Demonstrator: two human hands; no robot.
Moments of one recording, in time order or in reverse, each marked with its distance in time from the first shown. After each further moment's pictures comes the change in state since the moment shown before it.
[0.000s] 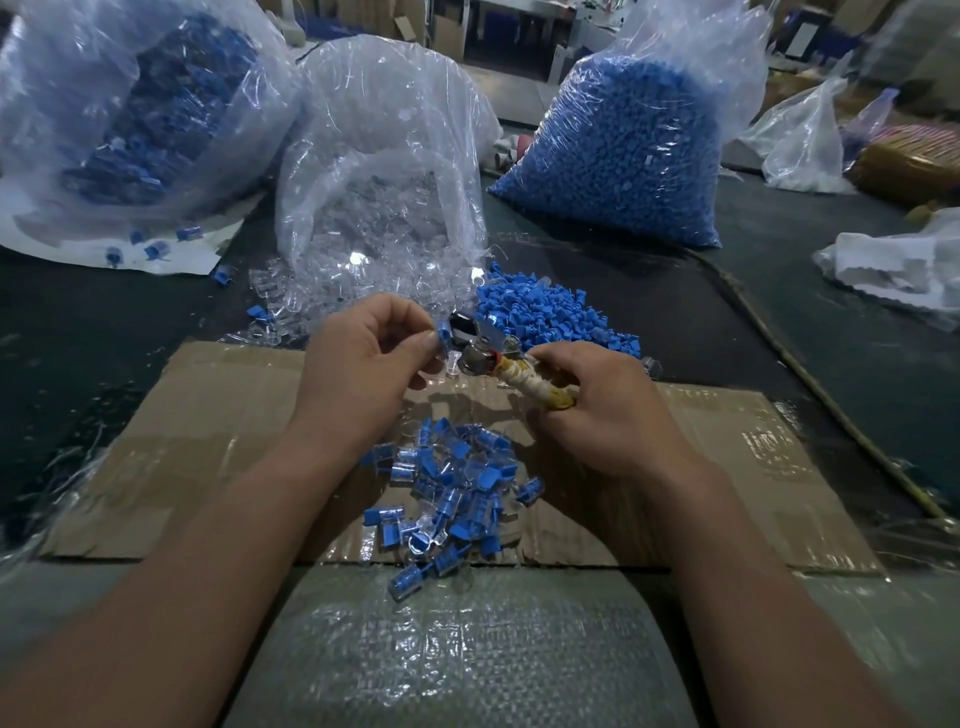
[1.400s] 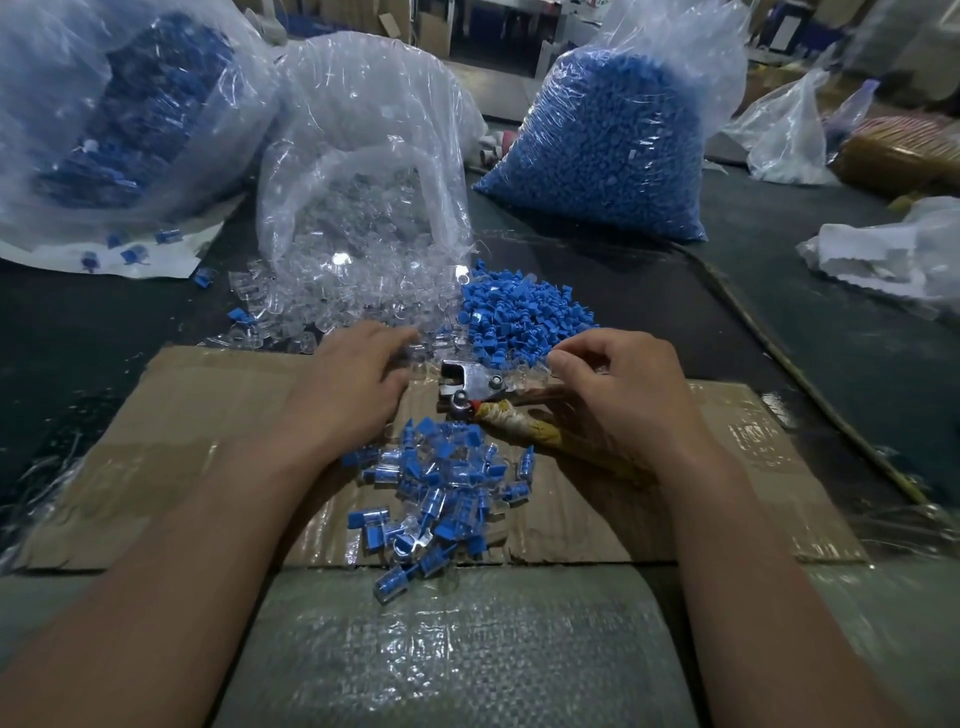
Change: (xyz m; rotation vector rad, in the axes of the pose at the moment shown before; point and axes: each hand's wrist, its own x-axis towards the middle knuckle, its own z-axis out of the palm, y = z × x) left_hand 0.024 -0.038 -0.001 0.797 -0.305 0.028; right_hand 0.002 0.019 -0.012 0.057 0.161 0.165
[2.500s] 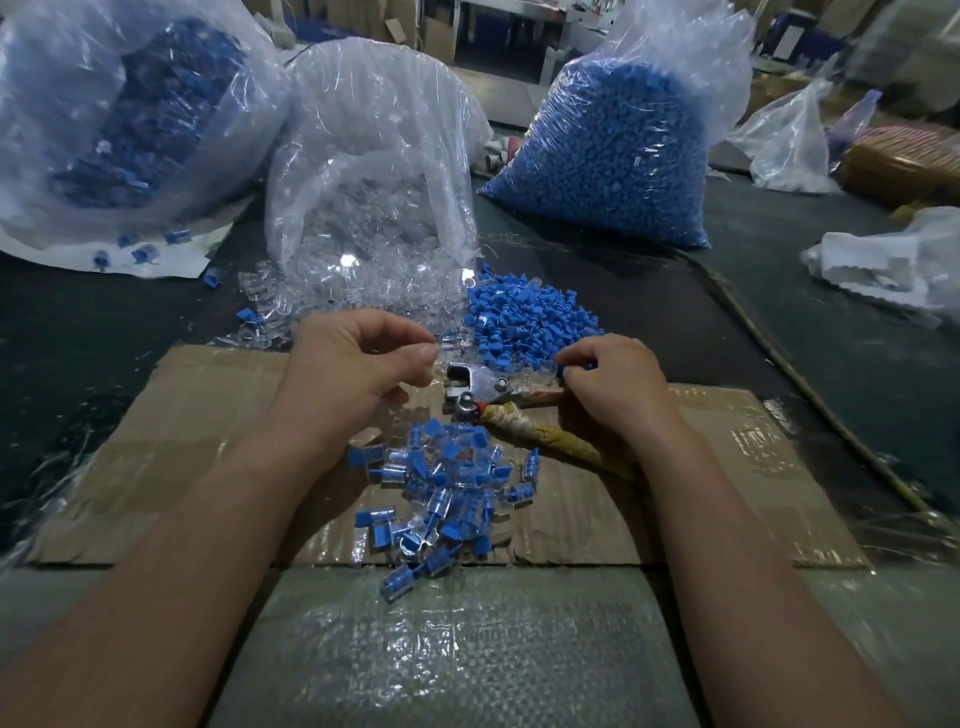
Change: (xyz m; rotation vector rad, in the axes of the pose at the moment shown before) left_hand -0.024 0.023 -0.025 -0.905 0.153 -0.133; right_hand 0.026 0.013 0.020 -0.182 -0.090 0.179
